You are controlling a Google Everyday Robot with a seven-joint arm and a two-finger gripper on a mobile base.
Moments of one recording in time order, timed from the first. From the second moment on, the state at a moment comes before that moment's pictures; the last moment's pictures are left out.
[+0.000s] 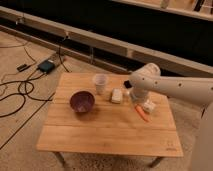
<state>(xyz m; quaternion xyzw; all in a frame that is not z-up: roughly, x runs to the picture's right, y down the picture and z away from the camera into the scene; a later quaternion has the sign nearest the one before) 0.161 0.078 0.801 -0.21 0.16 0.54 0.80</state>
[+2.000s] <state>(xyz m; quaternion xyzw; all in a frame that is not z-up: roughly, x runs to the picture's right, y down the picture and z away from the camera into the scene) 0.080 0.032 0.851 -0.23 0.11 0.49 0.84</state>
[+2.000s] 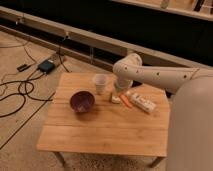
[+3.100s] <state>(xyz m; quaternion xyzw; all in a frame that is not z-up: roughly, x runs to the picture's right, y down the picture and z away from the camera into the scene) 0.073 0.004 0.943 -0.24 0.12 0.45 0.85</state>
